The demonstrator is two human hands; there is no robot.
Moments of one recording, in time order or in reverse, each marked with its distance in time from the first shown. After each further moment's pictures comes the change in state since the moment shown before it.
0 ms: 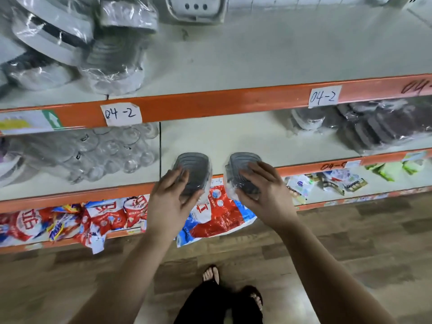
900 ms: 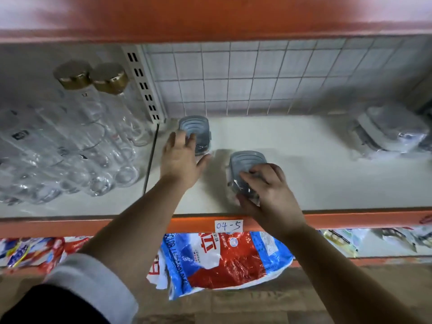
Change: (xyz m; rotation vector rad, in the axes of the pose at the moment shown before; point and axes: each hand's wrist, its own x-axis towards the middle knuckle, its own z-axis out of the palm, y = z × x) left_hand 0.149 -0.135 0.209 0.450 -0.280 -0.226; right_hand 0.121 0.121 0.179 -0.049 -0.018 -0.244
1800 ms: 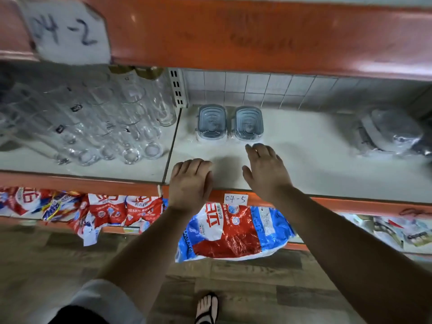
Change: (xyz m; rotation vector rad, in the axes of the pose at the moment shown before) left_hand -0.123 0.000 -0.025 -0.179 0.252 0.128; right_hand 0.030 -0.032 -0.015 -0.312 -0.368 0.091
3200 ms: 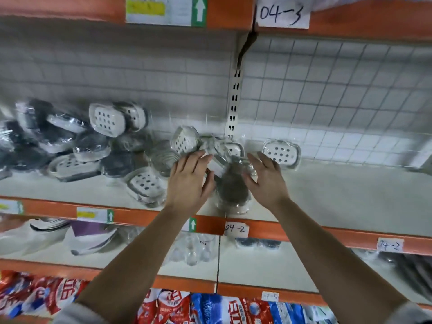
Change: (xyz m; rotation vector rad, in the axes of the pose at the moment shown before) left_hand 0.131 -0.091 -0.384 0.017 0.430 0.104; right_hand 0.058 -0.176 -0.328 0.205 0.426 -0.014
